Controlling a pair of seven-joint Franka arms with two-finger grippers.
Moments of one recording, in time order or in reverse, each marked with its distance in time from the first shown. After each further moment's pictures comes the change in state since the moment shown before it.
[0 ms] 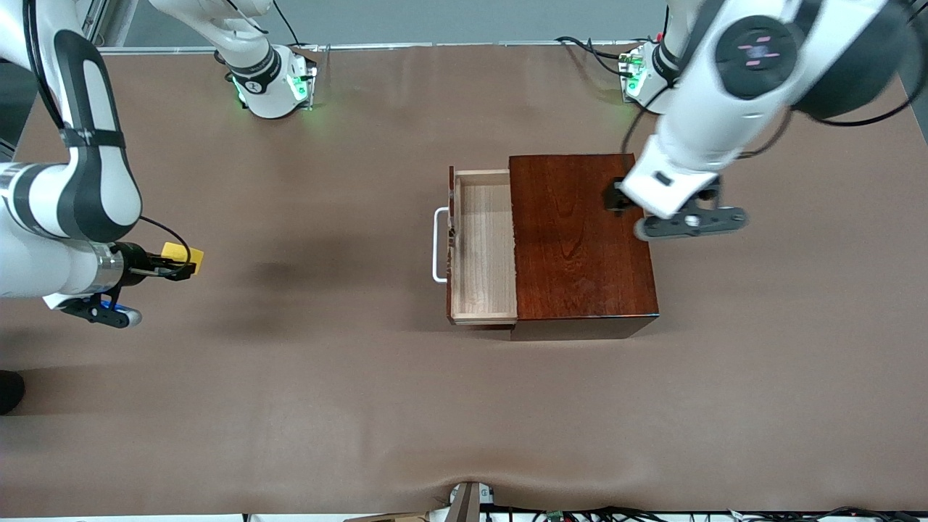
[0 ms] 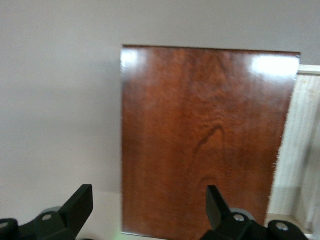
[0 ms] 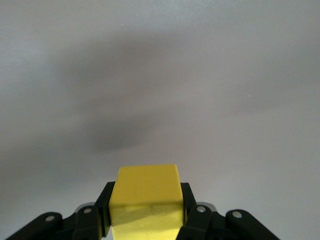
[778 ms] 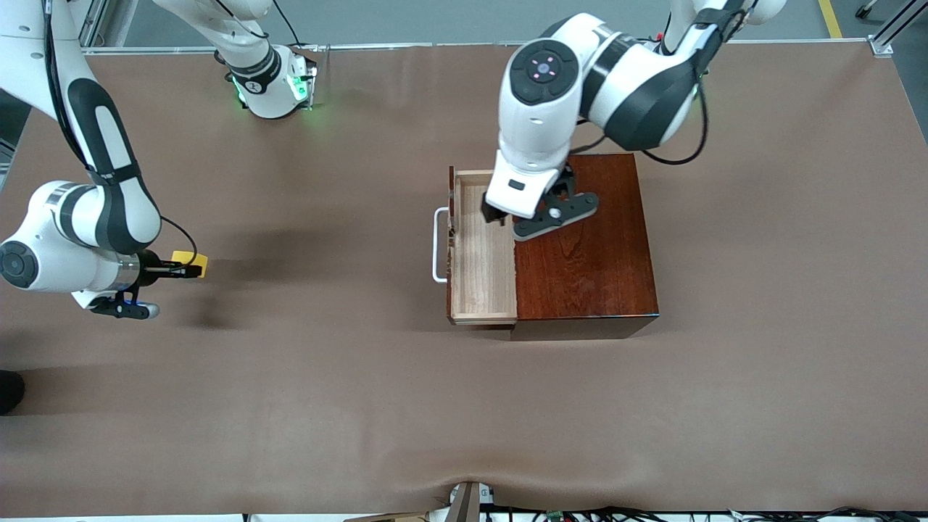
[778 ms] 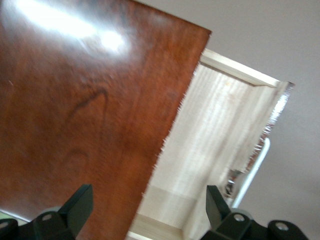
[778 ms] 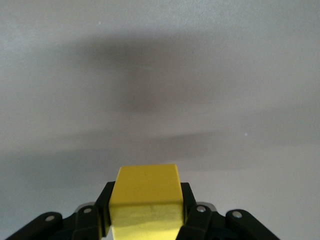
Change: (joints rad) left arm -0.238 0.186 -0.002 0.098 -0.014 0.167 -0.555; right arm -0.099 0.072 0.000 -0.211 -0.009 0.324 -0.220
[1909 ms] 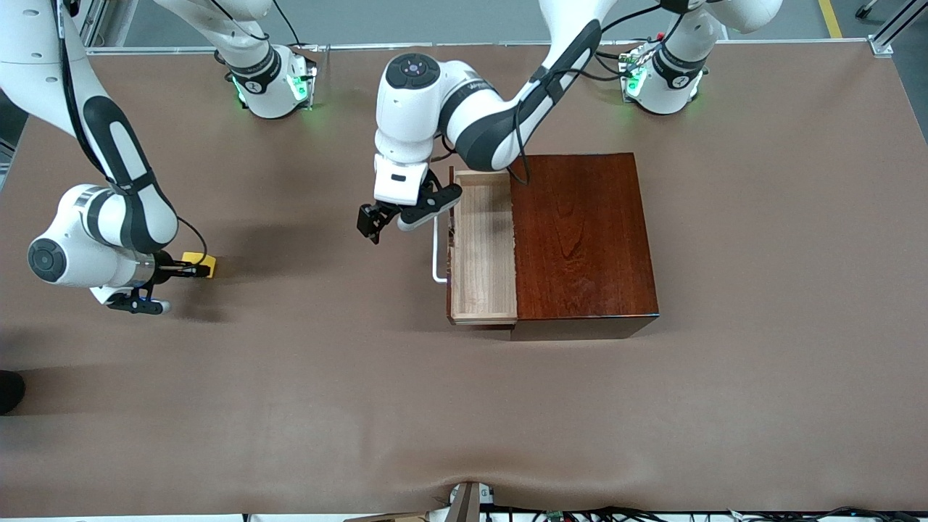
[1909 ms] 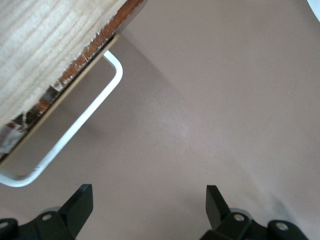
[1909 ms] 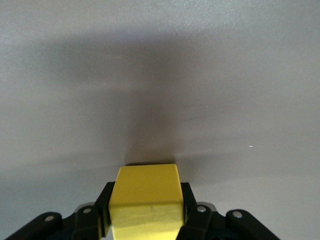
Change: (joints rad) left arm -0.356 0.332 0.178 0.157 -0.003 0.556 -0.556; right arm -0.026 0.043 0.002 -0.076 -0.012 0.125 -0.010
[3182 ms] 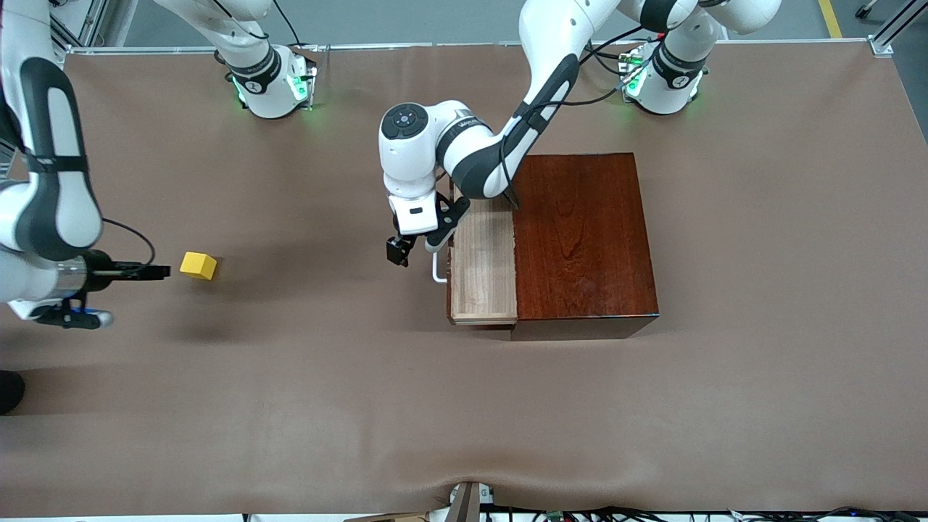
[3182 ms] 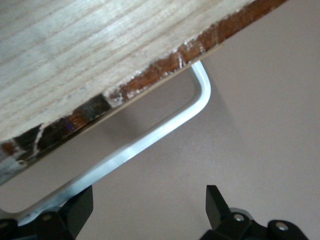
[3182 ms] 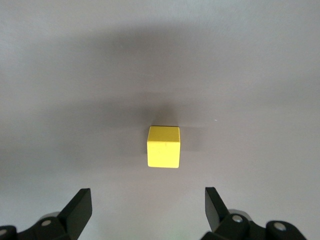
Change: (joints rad) left arm -0.053 0.111 0.086 0.020 0.000 -0.084 -0.253; right arm 0.001 -0.049 0.017 0.431 0.000 -0.533 0.000
